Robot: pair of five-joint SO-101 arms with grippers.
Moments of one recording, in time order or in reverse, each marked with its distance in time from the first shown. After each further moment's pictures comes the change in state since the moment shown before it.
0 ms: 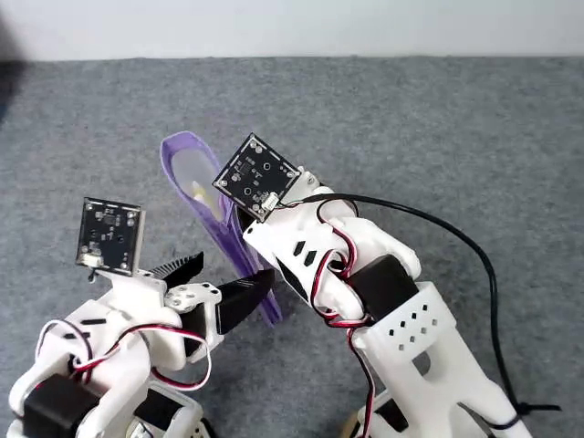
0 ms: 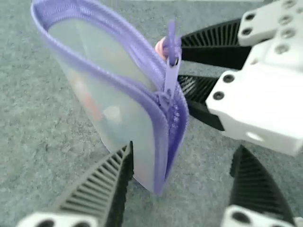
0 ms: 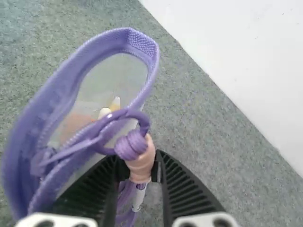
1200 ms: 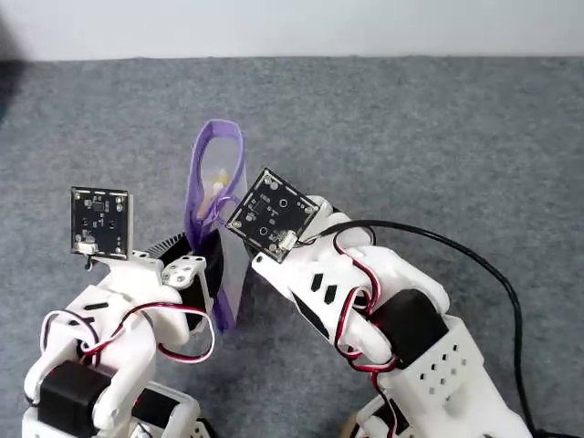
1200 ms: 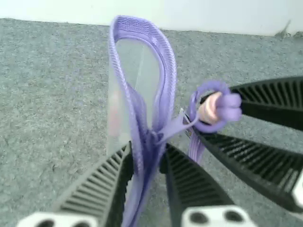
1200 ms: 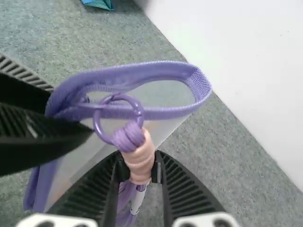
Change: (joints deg) left arm -5.2 0.3 5.8 -10.1 0.0; right arm -2.6 -10.1 1.7 5.9 1.1
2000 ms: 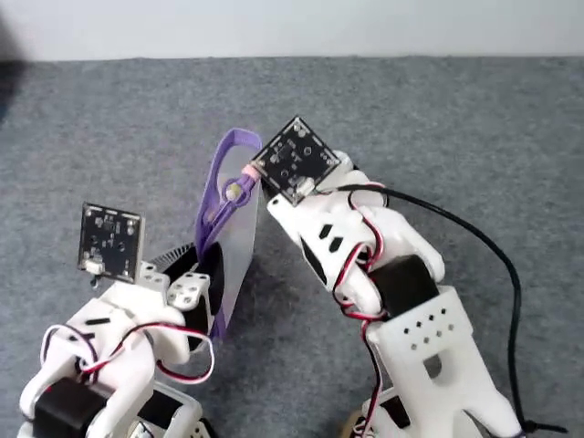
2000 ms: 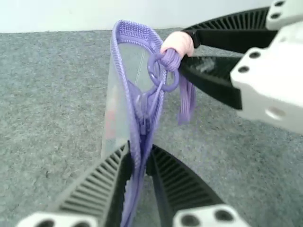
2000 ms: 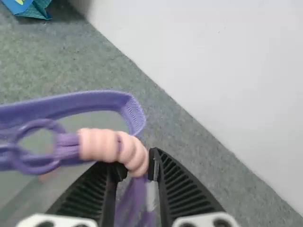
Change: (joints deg) left arm 3.6 -5.3 0.0 3.8 -2.4; right arm 14.2 9.3 -0.8 -13.8 0.2
